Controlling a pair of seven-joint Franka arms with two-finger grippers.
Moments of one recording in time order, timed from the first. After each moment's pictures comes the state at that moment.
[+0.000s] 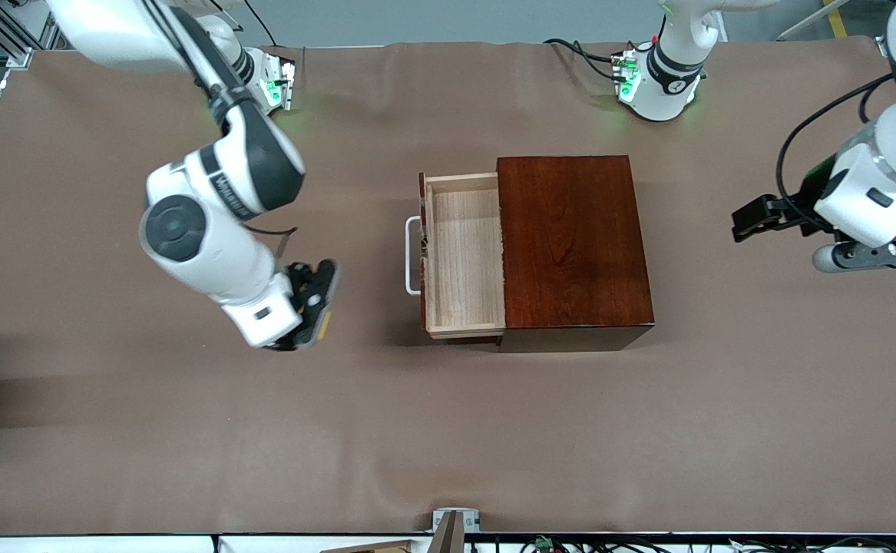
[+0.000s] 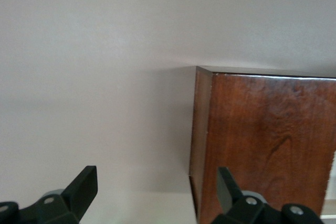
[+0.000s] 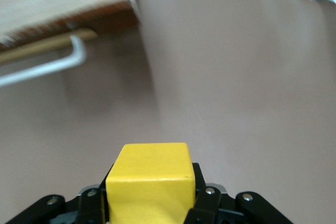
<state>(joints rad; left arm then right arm) 0.00 0.18 -0.15 -1.38 0.00 1.51 -0.19 0.26 0.49 0.24 -1.44 -0.02 1.99 -0.90</state>
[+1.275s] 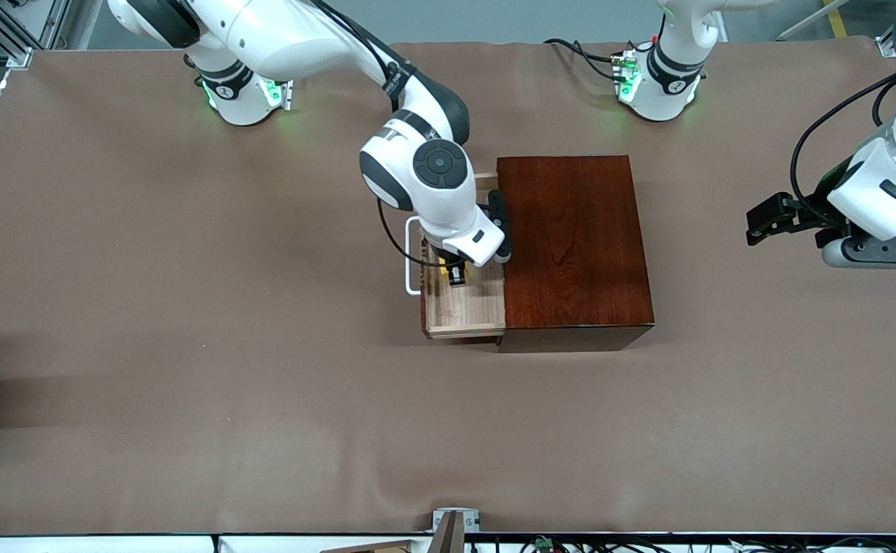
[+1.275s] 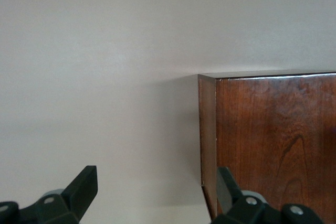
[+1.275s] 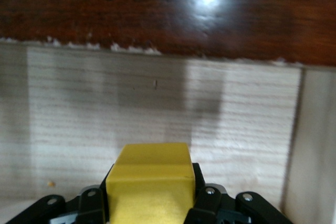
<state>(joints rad) 0.01 0.13 -0.15 -1.45 0.00 1.59 -0.10 0.63 0.73 0.23 -1.31 -0.15 2.07 -0.80</state>
